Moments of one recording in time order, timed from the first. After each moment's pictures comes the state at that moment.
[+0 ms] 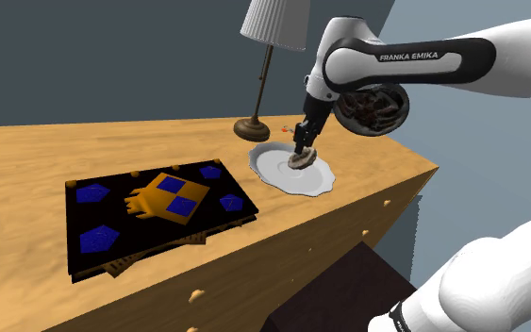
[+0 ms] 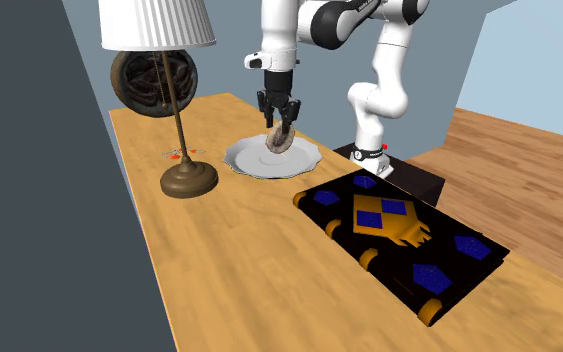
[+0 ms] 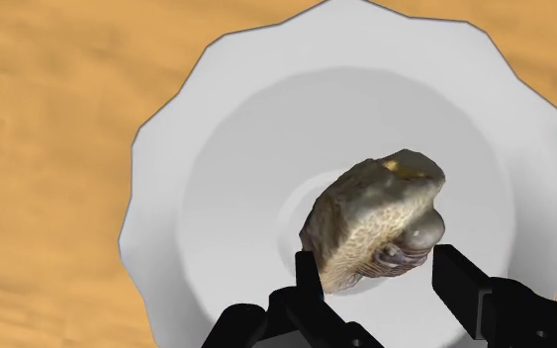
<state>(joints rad) -0.05 -0.20 0.11 -2.12 -0.03 1.90 -0.15</state>
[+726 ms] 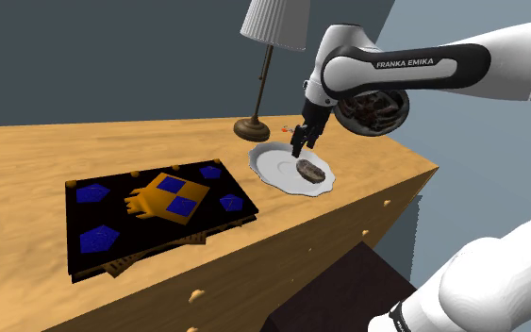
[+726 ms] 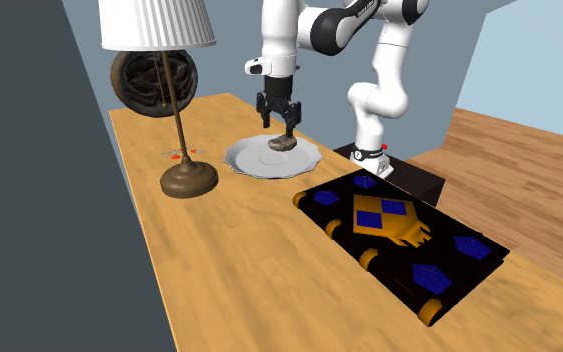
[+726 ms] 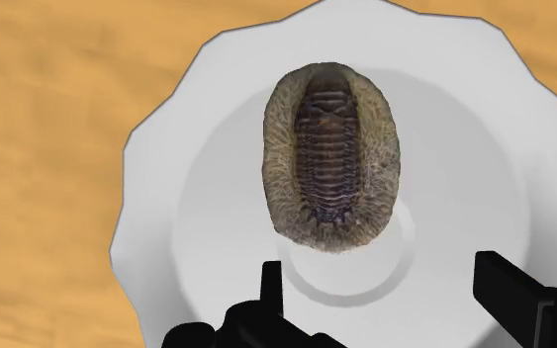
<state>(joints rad) -0.05 -0.20 0.10 -2.15 -0.03 1.94 -0.15</state>
